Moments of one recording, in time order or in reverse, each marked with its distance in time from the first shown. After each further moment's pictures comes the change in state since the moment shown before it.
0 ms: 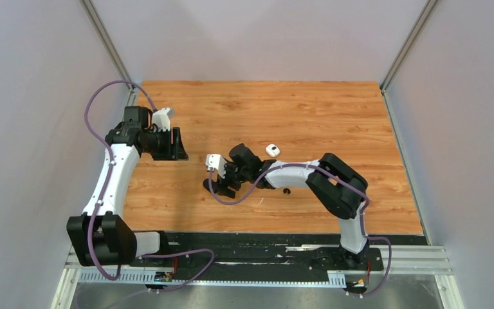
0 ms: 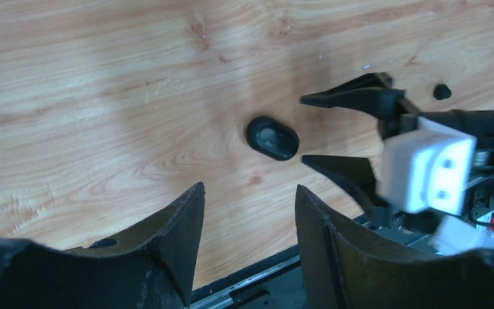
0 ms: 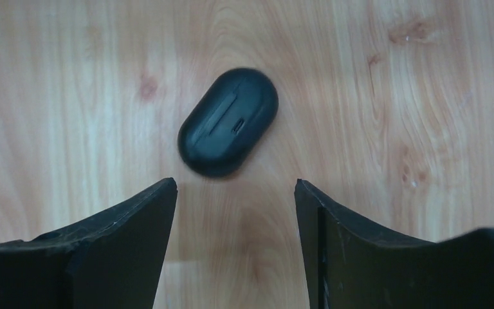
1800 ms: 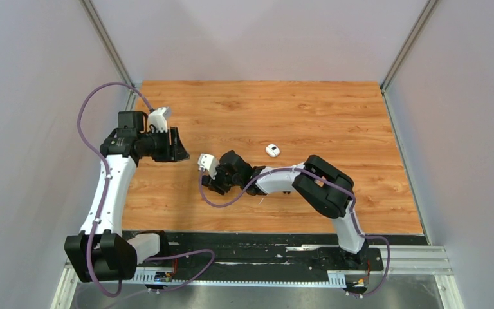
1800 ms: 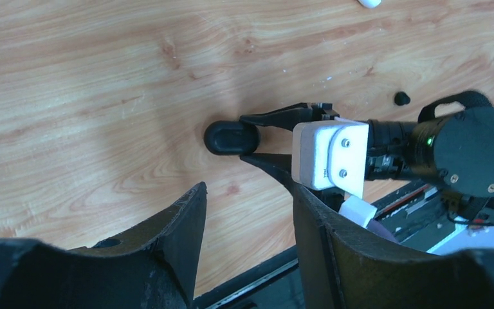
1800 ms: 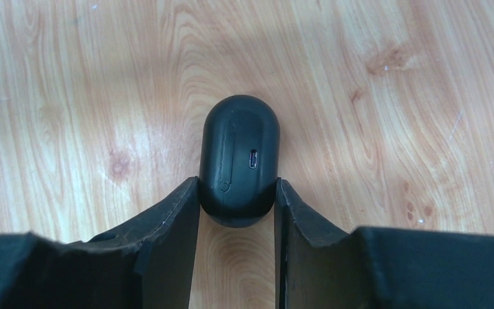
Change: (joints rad) left arm 0.021 -0.116 -0.034 0.051 0.080 -0.058; right arm 0.096 0.155 0.071 0.176 0.230 0.177
